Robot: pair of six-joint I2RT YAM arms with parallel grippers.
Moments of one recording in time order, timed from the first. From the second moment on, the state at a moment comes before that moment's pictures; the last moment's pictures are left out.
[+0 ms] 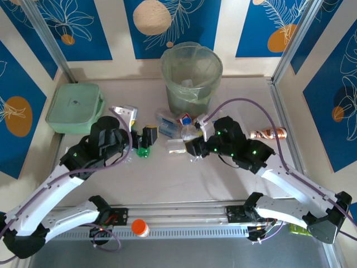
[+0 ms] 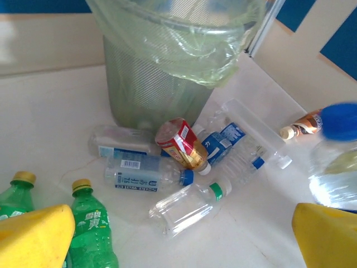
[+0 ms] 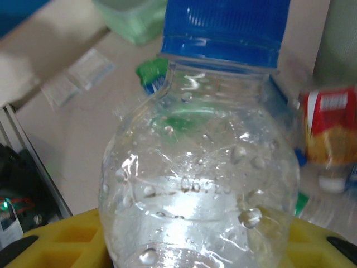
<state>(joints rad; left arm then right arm) -0.72 0.91 1.08 -0.59 -0.10 -0.33 0.80 0.99 1.02 -0.55 -0.14 0.21</state>
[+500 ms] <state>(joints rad) -0.50 0.97 1.02 -0.34 0.19 -0.54 0.49 1.34 1.49 -0.39 -0.17 0.20</state>
